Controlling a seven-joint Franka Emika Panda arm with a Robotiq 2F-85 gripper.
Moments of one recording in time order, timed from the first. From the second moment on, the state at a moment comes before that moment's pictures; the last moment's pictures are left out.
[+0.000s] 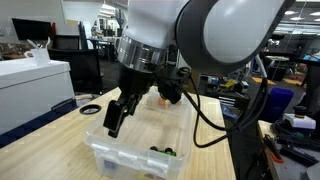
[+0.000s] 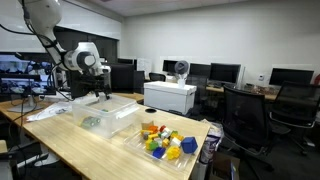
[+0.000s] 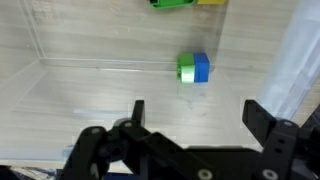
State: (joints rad) arm 0.21 0.24 0.12 -2.29 -0.18 2.80 0.25
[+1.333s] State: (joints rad) arm 0.27 0.51 0.10 -2.11 -0.13 2.83 0.17
